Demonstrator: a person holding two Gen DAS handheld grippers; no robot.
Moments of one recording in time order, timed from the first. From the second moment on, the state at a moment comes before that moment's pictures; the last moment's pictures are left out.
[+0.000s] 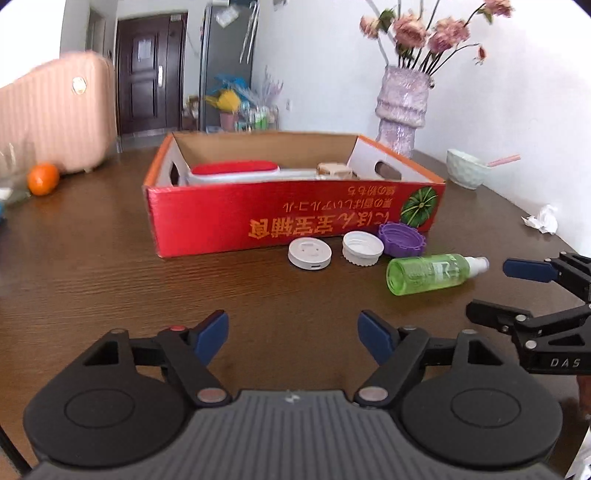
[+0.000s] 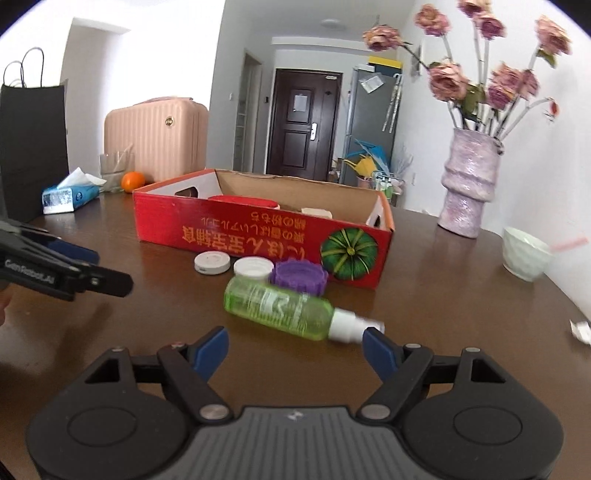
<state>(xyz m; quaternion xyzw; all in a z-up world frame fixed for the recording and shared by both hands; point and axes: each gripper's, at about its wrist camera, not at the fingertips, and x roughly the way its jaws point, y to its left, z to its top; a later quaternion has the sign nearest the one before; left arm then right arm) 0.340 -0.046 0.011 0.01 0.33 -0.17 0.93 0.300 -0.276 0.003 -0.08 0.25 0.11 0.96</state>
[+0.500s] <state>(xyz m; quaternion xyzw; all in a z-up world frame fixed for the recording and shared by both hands) 0.425 -0.076 0.002 0.06 0.35 -0.22 0.91 0.372 -0.268 -0.007 -0.08 0.31 0.13 0.94</state>
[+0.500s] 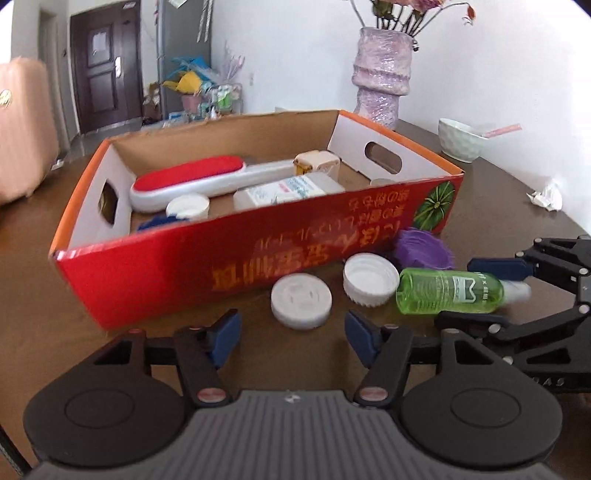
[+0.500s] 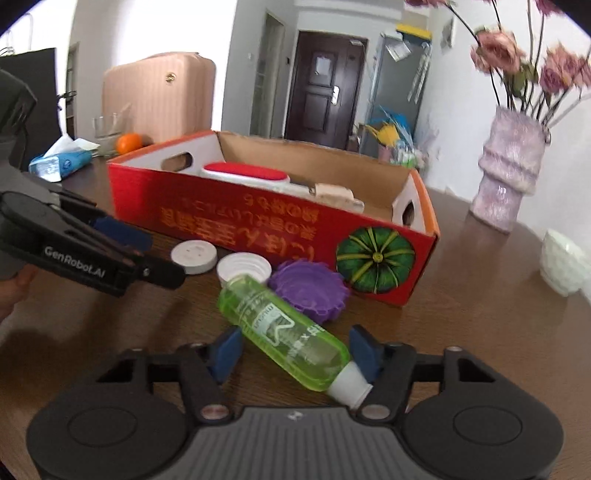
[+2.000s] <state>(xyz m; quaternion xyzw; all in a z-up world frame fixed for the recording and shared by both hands) 0.271 -0.023 0.059 0.04 0.25 -0.22 0.94 0.248 -0.269 0.054 0.00 0.23 0.11 0.97</state>
